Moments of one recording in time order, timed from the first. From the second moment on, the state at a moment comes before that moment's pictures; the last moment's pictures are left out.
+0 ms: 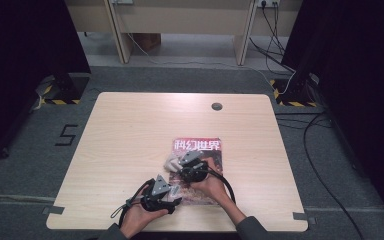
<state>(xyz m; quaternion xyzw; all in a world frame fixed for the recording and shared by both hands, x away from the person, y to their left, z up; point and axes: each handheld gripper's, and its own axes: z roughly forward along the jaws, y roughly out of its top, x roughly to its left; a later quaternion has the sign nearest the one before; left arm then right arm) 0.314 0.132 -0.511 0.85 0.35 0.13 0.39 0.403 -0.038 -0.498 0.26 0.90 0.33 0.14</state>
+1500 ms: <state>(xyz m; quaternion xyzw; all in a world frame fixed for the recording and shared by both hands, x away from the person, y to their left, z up) 0.324 0.200 -0.498 0.80 0.43 0.15 0.38 0.415 -0.082 -0.497 0.32 0.88 0.32 0.16</state>
